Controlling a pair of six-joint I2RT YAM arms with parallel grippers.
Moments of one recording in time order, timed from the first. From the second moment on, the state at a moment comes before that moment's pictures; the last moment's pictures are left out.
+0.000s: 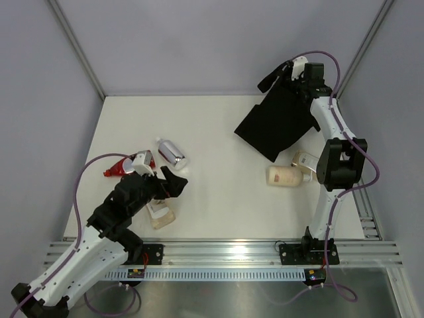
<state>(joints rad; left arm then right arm) -0.62 0.49 0.53 -0.41 -0.07 -0.65 0.02 2.03 1.89 -0.40 -0.10 -0.27</state>
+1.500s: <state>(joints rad) -0.52 1.01 0.79 -0.48 -0.25 -0.91 0.17 1.65 1.84 -0.84 -0.34 -0.48</state>
